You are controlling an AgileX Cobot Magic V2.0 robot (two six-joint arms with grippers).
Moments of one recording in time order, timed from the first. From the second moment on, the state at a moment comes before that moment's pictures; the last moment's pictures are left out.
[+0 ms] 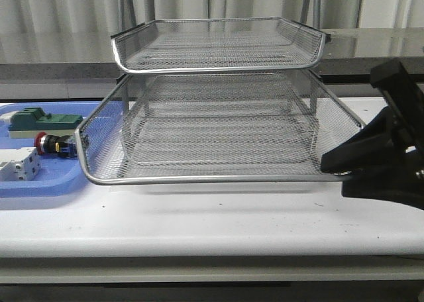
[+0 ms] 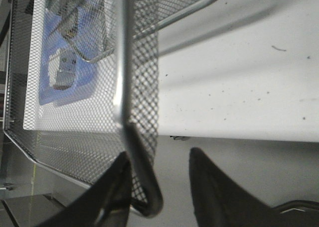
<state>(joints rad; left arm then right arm) -0.02 0.00 0.00 0.08 0.04 -0.18 0.08 1.45 -0.37 1.83 0.71 -1.30</state>
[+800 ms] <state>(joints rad) -0.02 0.00 0.00 0.08 0.04 -0.18 0.08 1.04 -0.38 1.13 0.61 -0.81</state>
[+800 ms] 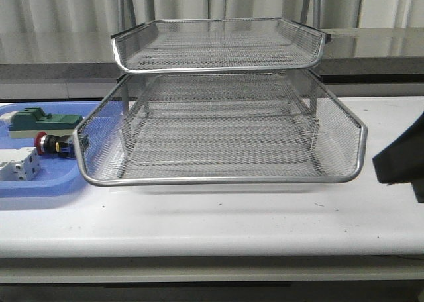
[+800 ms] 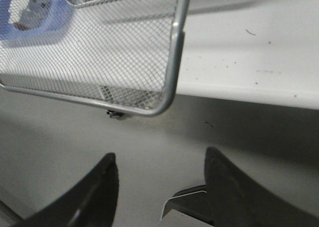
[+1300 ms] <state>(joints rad) -0.02 0.00 0.00 0.08 0.04 -0.18 0.08 0.79 -0.63 0.28 0.83 -0.12</state>
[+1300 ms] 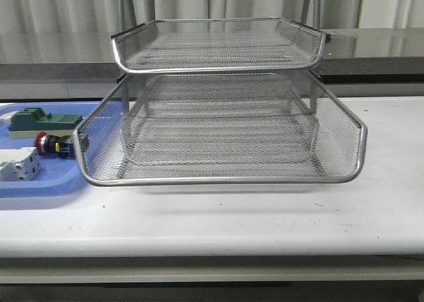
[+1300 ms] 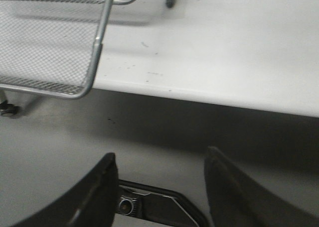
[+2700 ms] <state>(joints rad) -0.02 0.00 0.00 0.08 0.04 -0.18 0.08 0.56 -0.70 0.01 0.98 0.09</state>
